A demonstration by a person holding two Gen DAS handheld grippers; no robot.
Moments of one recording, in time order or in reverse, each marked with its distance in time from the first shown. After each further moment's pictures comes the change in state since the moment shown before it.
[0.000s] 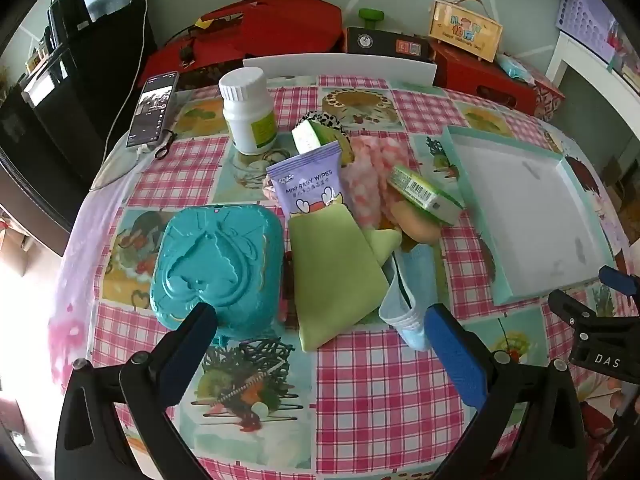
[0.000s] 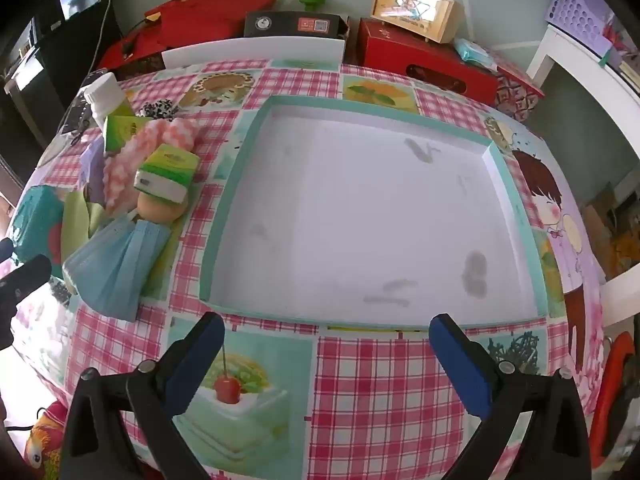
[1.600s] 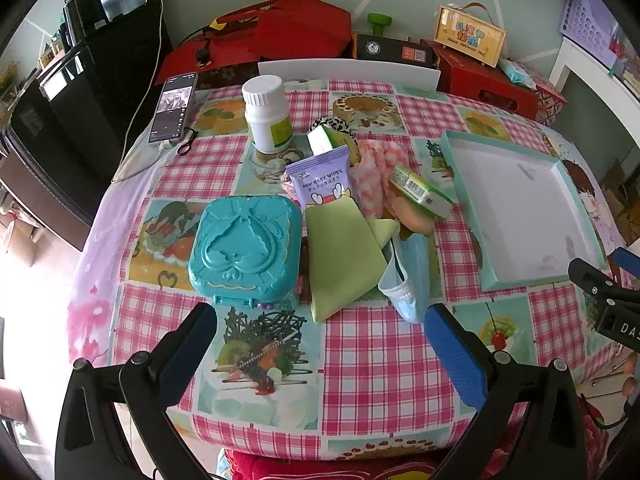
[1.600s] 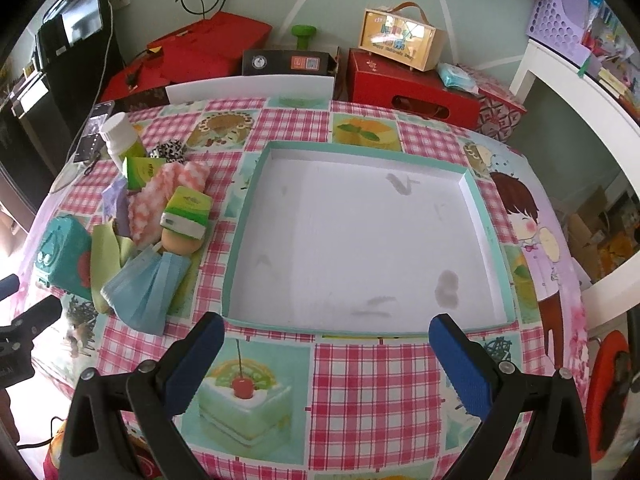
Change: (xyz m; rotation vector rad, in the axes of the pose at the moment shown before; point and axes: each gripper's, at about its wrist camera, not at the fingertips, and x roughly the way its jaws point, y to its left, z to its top) left arm -0.034 0.002 -0.009 -0.013 0.011 0.030; right arm -0.051 -0.009 0.006 0.025 -0.076 -0.013
